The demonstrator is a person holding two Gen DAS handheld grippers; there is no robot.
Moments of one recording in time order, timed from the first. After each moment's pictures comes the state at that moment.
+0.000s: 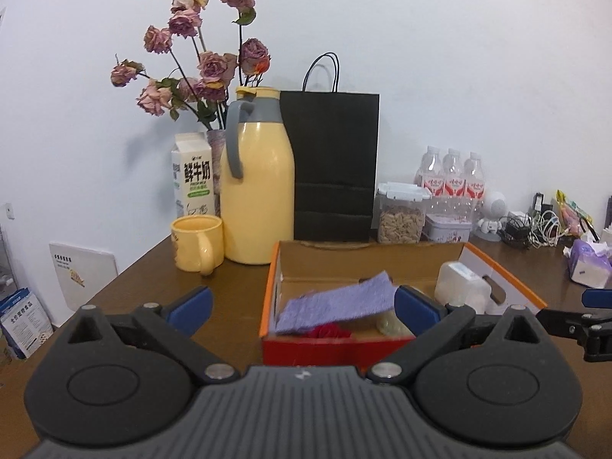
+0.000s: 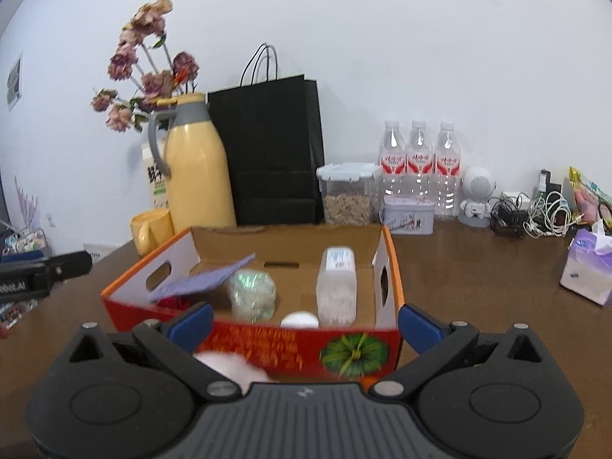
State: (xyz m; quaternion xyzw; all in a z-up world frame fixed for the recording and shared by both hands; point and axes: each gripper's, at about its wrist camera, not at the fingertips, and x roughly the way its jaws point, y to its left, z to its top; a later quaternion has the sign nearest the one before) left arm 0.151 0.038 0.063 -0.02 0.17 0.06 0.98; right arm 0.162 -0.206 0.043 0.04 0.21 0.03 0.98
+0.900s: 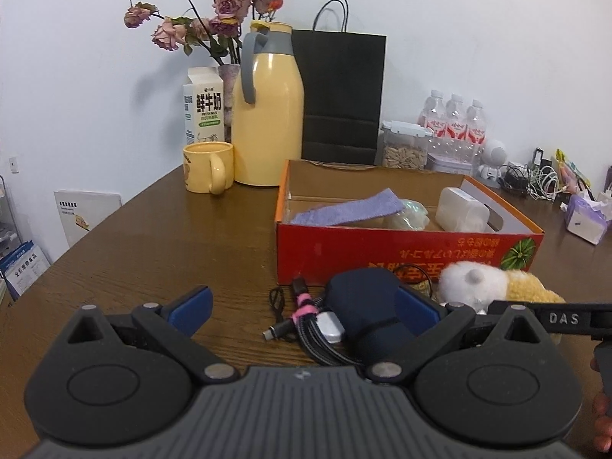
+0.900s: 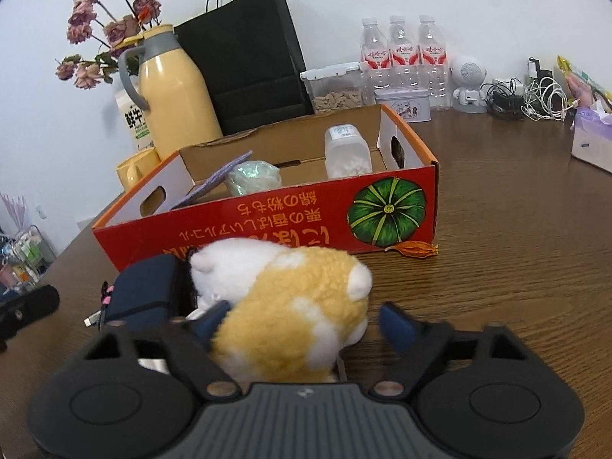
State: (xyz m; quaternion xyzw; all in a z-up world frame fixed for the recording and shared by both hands) left arm 0.111 0.042 0.020 -0.04 0.24 0.07 0.97; right arm 0.163 -0.186 -0.023 0.13 0.32 0.01 0.94
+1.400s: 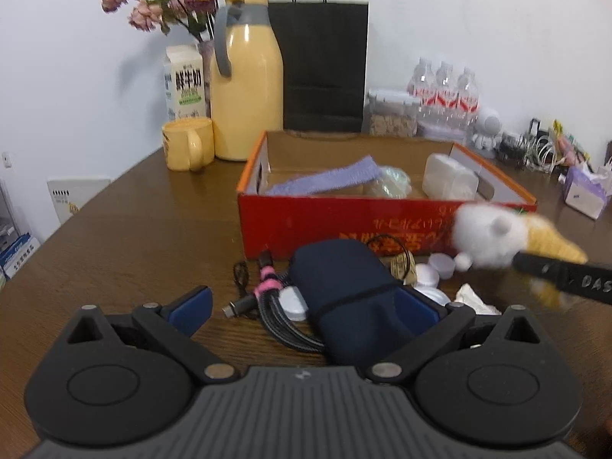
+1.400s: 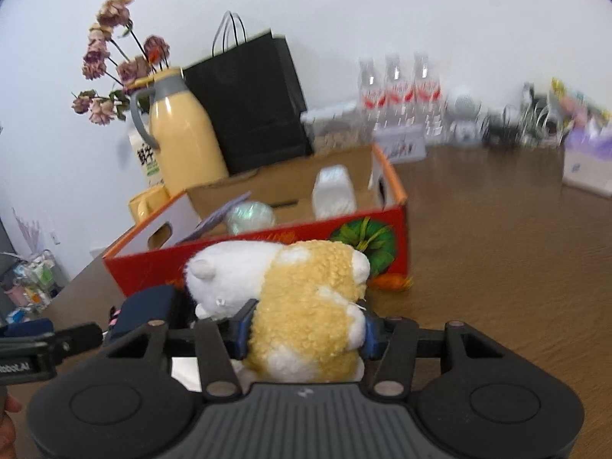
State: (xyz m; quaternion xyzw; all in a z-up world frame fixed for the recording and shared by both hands) left arm 0.130 0.010 0.007 -0.02 0.29 0.06 0.95; right arm 0.140 -0.212 -0.015 0.12 0.24 0.02 0.96
